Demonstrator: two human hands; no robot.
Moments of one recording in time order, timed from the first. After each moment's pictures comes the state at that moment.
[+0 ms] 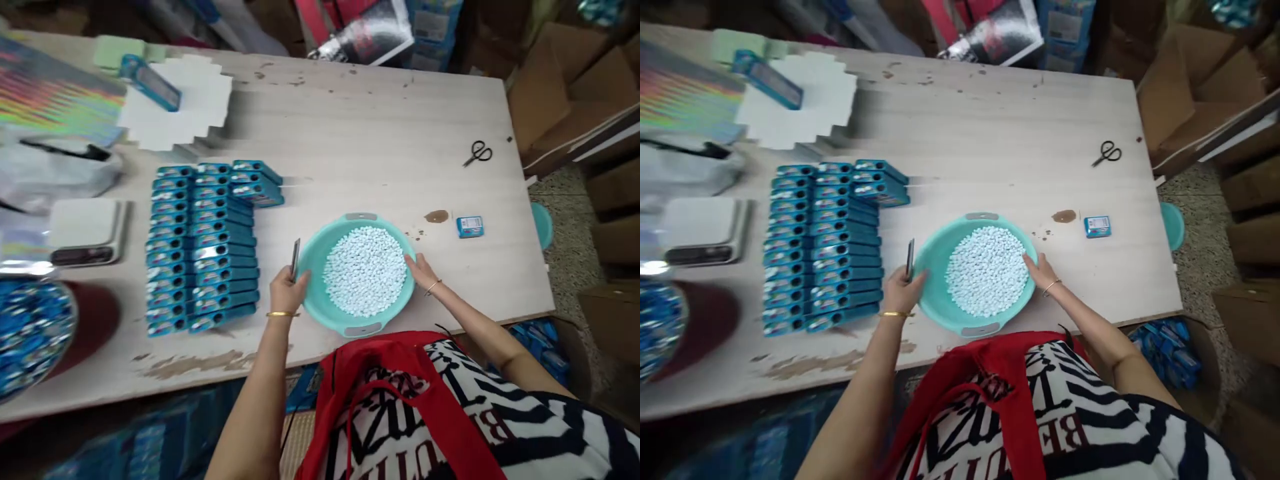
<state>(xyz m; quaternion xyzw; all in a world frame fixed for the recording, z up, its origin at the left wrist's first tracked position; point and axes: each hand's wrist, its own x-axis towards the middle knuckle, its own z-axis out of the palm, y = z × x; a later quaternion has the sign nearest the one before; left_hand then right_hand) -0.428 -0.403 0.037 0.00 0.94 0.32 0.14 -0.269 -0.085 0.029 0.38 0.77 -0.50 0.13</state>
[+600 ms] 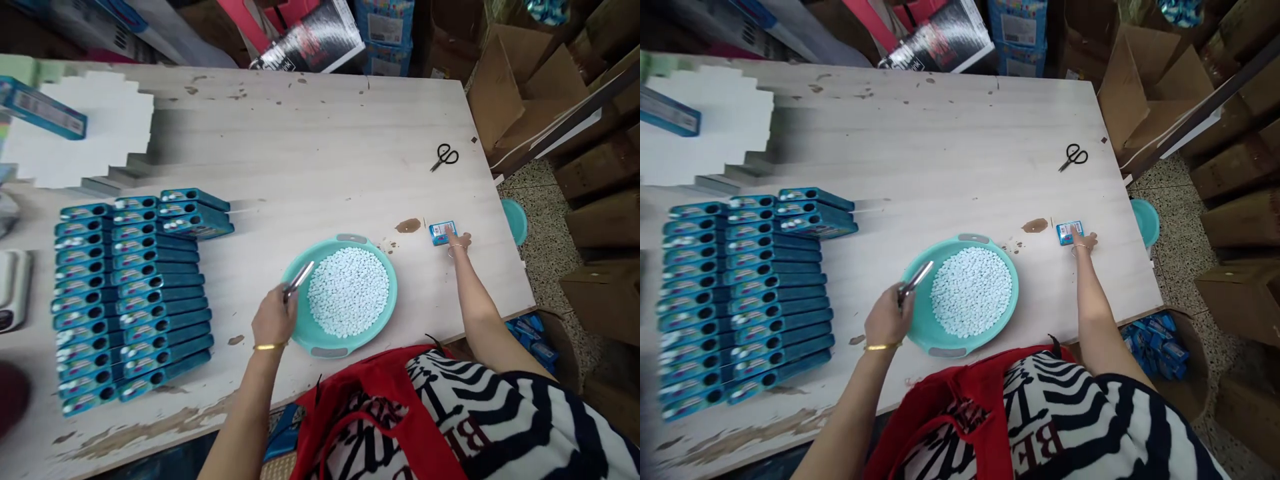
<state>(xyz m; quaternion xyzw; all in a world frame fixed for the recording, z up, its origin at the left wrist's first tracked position) -0.415 -0.350 0.021 0.17 0.96 0.17 0.14 -0.266 0.136 0.011 0.69 0.64 -0.33 -0.02</state>
